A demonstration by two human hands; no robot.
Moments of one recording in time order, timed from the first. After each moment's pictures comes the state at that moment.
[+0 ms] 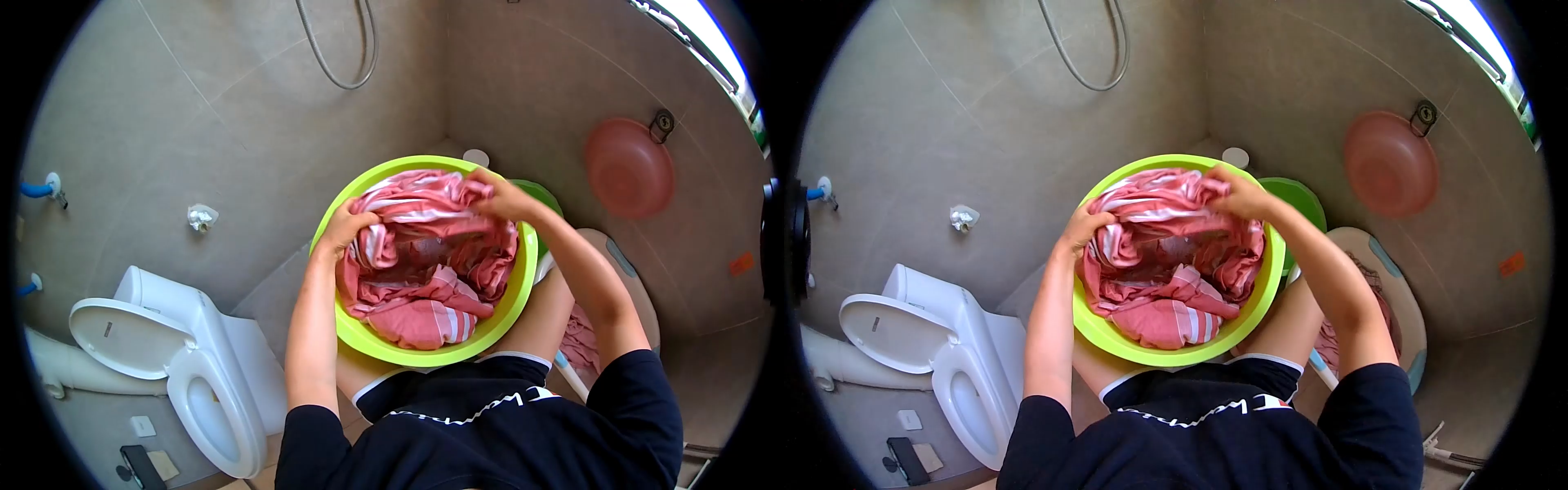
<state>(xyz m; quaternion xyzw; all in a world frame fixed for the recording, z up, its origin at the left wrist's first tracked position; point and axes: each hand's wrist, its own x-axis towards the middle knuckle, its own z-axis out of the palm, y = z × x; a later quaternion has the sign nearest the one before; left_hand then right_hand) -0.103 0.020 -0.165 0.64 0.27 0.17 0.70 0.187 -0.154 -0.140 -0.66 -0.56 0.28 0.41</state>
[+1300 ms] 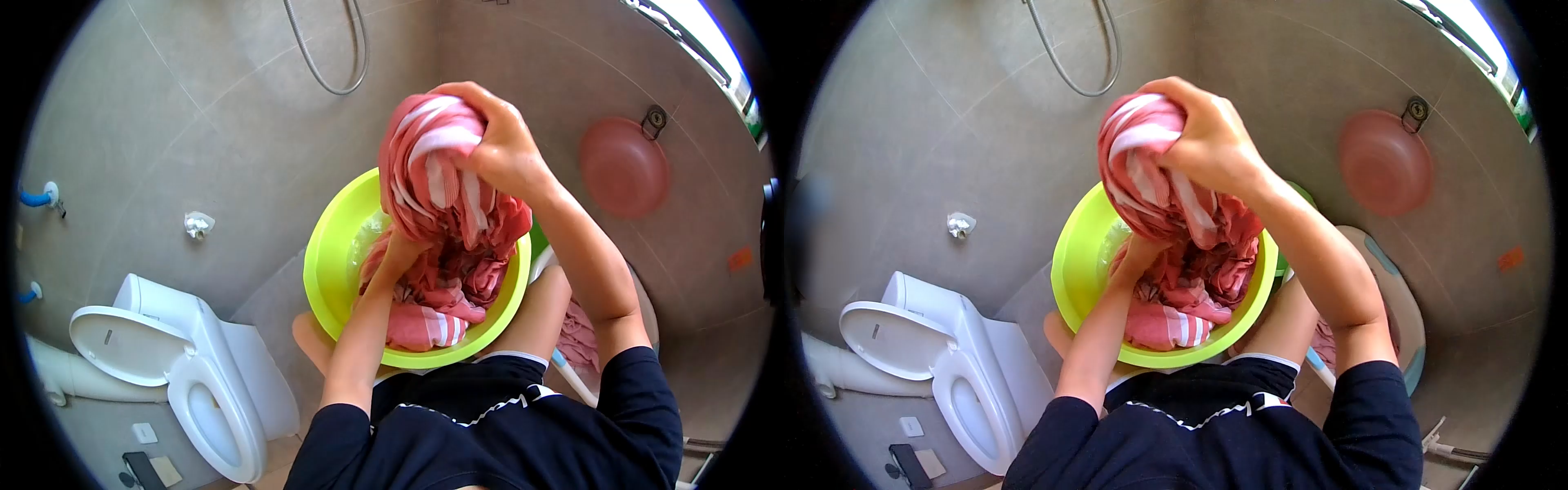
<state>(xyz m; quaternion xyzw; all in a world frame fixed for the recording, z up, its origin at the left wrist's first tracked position) -0.027 -0.045 -0.236 0.79 0.19 0.27 0.52 0.095 -0.168 0.024 -0.57 -0.63 0.03 0.53</state>
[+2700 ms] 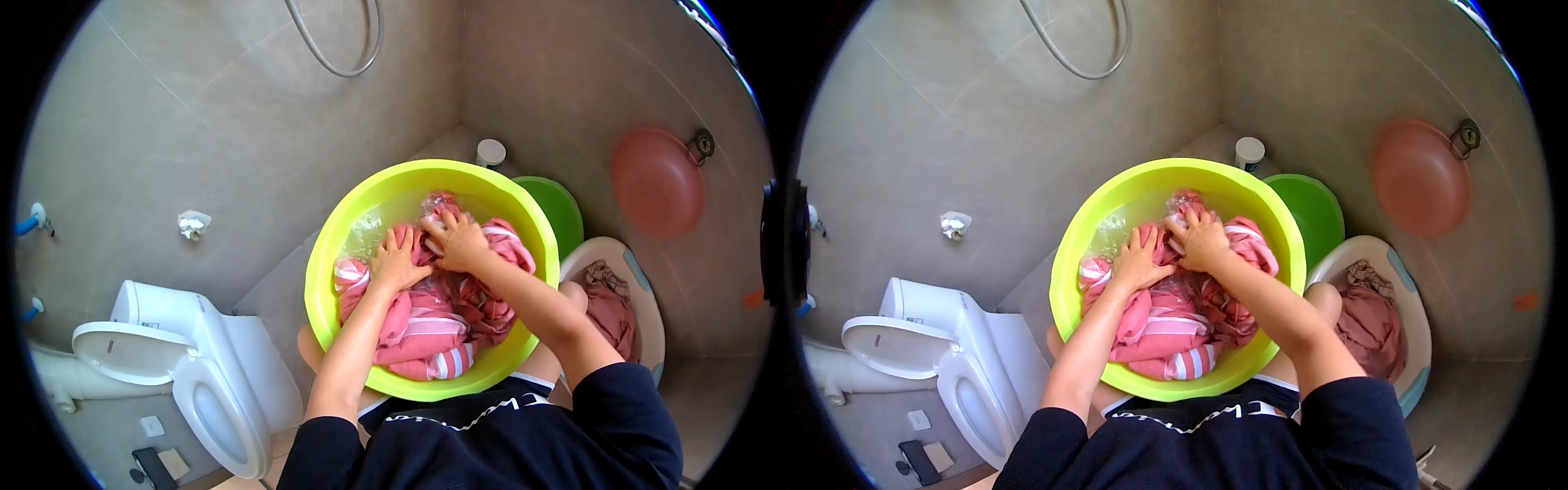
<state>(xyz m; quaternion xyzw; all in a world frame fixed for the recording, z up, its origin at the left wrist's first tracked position) -0.039 -0.013 -0.238 0.89 0.40 -0.13 0.16 0.112 -0.096 -0.236 -0.76 -0.65 0.05 -0.02</state>
